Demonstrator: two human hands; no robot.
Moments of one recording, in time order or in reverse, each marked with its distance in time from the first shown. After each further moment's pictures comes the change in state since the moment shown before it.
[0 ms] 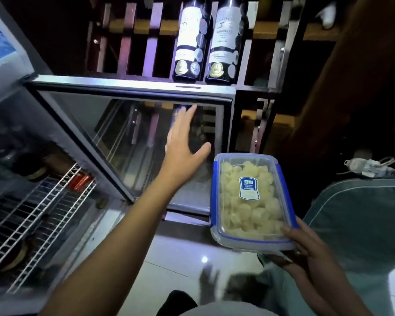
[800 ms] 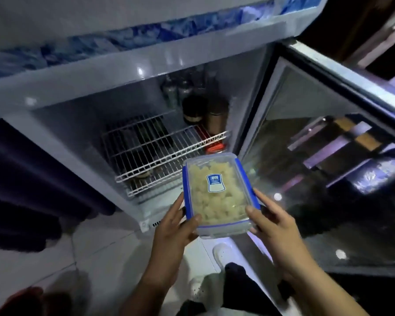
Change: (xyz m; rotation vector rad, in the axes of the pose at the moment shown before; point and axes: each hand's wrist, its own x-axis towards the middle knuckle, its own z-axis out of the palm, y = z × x) left_hand -0.233 -0.181 -0.195 -0.793 0.807 -0.752; right_hand 0.093 0.163 0.356 -0.613 -0.717 0.175
